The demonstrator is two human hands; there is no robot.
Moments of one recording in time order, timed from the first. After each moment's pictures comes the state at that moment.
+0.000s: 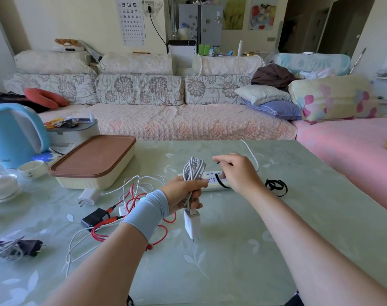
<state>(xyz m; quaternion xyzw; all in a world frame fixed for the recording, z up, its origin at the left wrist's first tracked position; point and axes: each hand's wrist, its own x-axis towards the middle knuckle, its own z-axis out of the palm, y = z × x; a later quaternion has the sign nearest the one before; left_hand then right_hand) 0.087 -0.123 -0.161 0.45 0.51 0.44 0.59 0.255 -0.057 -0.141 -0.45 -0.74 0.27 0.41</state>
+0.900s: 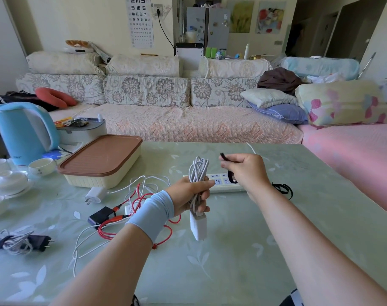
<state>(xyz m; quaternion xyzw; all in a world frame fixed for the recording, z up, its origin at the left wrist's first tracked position) 0.091 -0.132 -0.154 0.50 0.46 0.43 0.59 0.250 -0.063 -0.129 -0.47 -0.63 0.40 0.47</state>
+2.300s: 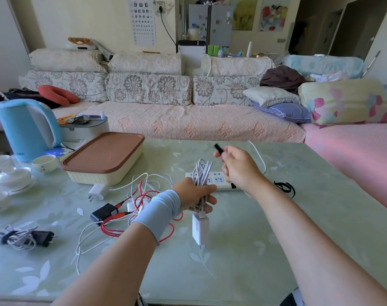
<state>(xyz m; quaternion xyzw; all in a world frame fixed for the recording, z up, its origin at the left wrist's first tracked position) 0.099 -0.136 -0.150 0.46 0.60 0.39 0.52 0.236 -0.079 -0.115 -0.41 -0.68 0.45 0.41</state>
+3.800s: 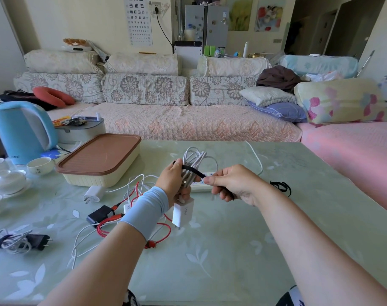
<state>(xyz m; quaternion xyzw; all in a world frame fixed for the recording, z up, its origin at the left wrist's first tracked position) 0.080 -0.129 -0.140 0.35 0.55 0.57 0.50 0.248 -0.086 -0.123 -0.46 -0.64 0.56 0.25</state>
